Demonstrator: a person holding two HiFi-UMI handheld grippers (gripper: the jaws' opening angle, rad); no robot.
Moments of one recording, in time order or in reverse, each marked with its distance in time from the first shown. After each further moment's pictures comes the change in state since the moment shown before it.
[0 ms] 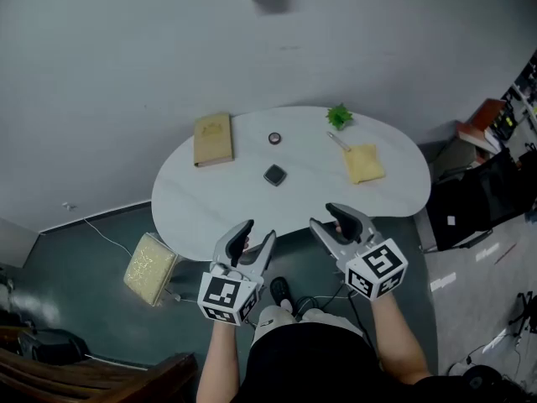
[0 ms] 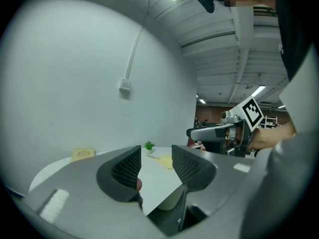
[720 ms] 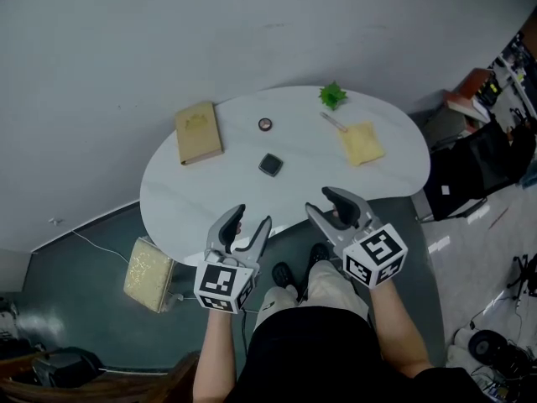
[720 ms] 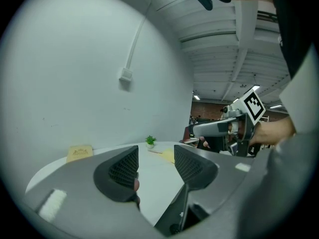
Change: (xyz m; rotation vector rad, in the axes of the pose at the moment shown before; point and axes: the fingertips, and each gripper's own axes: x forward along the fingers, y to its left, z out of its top) left arm 0.037 0.060 -0.017 0.007 0.062 -0.085; right arm 0.056 -0.014 -0.006 0.039 0.045 -0.095
